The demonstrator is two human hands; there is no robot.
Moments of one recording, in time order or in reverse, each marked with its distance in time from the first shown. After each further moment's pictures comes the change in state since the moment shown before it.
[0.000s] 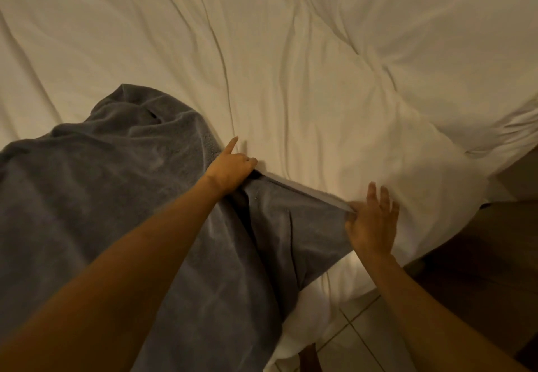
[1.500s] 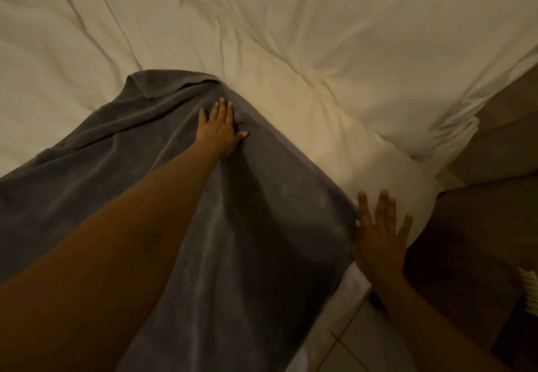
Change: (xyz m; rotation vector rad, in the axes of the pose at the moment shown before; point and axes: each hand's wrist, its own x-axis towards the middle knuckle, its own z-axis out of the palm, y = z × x) left_hand 0.165 -0.012 -0.062 -0.316 0.045 -0.281; right_hand 0.019 0.079 0.002 -0.086 0.053 0.162
